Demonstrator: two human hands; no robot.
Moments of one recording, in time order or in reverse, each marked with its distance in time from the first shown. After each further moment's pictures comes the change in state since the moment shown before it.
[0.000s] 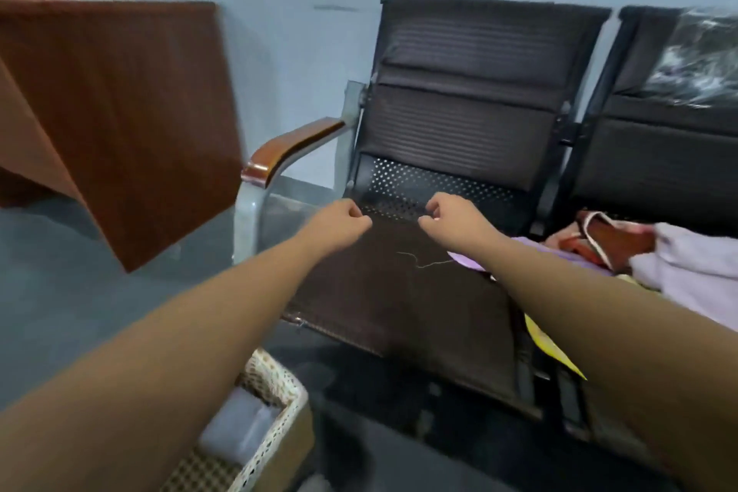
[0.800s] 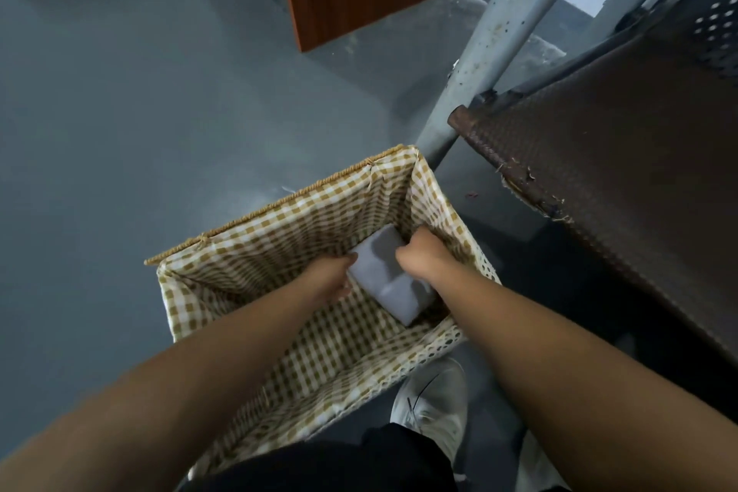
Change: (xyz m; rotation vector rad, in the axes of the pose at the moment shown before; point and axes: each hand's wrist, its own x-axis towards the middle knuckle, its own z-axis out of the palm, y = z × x) left_hand -0.156 -0.436 0.125 -0.941 0.098 -1.117; right_hand -0.046 -0.136 0.437 0.037 -0.831 0.139
